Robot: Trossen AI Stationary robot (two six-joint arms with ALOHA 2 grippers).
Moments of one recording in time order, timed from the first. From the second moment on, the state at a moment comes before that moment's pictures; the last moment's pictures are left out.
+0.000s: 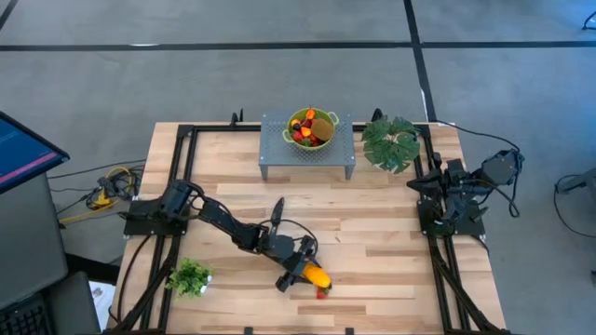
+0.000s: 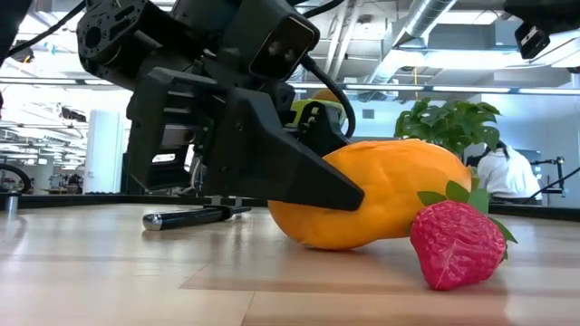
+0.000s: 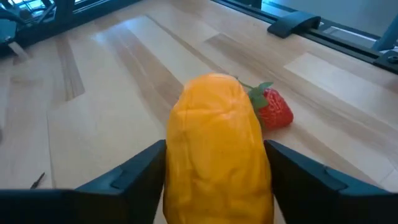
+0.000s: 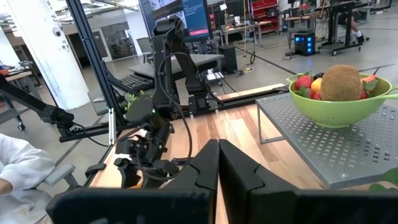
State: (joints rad) left arm -0.33 2.09 0.97 0.68 0.11 0.28; right arm 0.62 0.02 0.57 -0.61 0.66 0.24
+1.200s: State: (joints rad) left arm 0.22 1.40 0.97 0.66 -0.03 0.29; right arm 0.62 0.02 0.57 -0.61 0.66 0.24
